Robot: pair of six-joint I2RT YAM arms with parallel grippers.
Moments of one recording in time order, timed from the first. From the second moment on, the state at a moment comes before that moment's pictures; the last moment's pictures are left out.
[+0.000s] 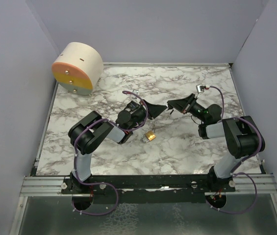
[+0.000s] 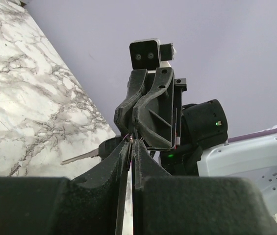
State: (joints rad) left arm -0.73 1.94 0.75 1.50 0.23 -1.09; right arm 0.14 1.70 0.51 1.49 -0.79 1.23
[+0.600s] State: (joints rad) left arm -0.67 1.88 0.65 1.50 0.23 -1.08; right arm 0.08 1.61 0.45 1.47 -0.79 1.11
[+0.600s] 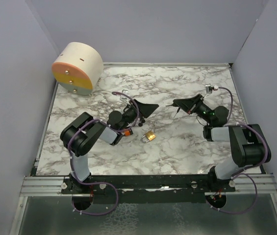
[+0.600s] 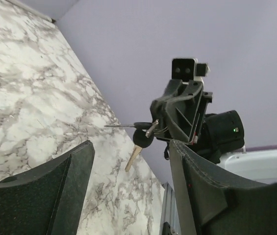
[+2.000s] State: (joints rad) left arm -0.52 1.90 1.16 -0.01 -0.10 -0.09; right arm 0.08 1.39 0.62 0.70 -0.73 0.54
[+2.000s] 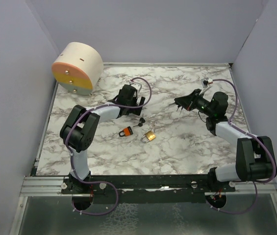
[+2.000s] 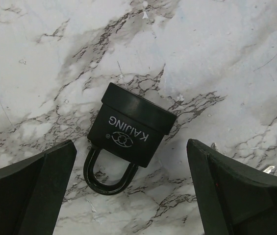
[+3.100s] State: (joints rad) left arm -0.47 1.96 1.18 0.03 0.12 -0.03; right arm 0.08 1.41 0.62 0.70 -0.75 0.53
